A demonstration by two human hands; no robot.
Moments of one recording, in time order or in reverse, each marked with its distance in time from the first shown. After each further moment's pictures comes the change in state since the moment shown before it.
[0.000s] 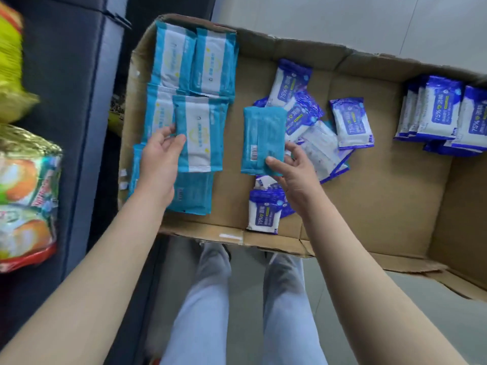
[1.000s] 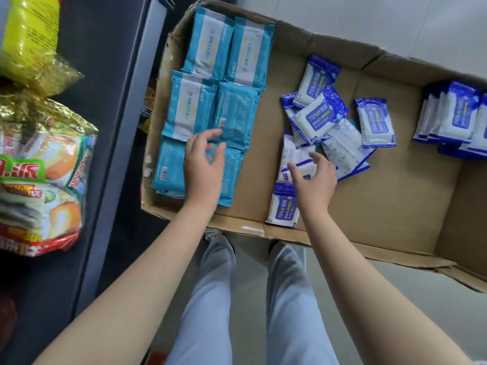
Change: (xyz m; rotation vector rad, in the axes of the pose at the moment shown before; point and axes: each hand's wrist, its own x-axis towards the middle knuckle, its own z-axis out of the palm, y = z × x) left_hand -0.020 -0.037 -0.016 0.393 0.045 0.388; right_hand 0.004 0.063 0.009 -0.980 0.562 -0.296
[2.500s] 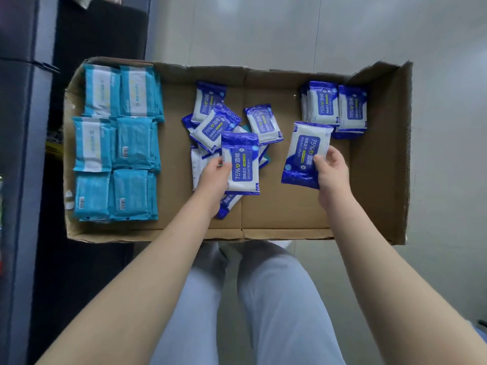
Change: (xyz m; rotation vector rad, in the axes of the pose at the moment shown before) left_hand -0.078 0.112 0.175 -0.334 -0.430 -0.568; right_hand 0.062 0.087 -0.236 0.806 -0.002 0.349
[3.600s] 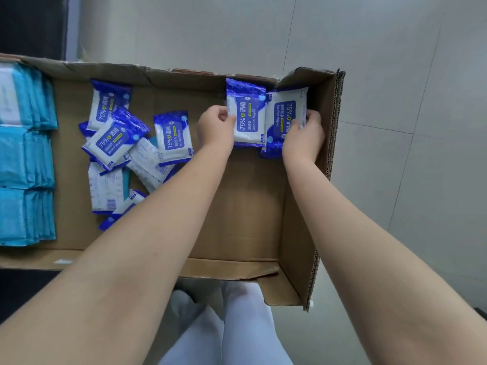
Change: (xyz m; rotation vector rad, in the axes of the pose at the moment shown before) left_hand 0.122 0.059 0.278 0.471 0.369 0.273; right_hand 0.229 -0.070 -0.069 -0.480 0.132 -0.234
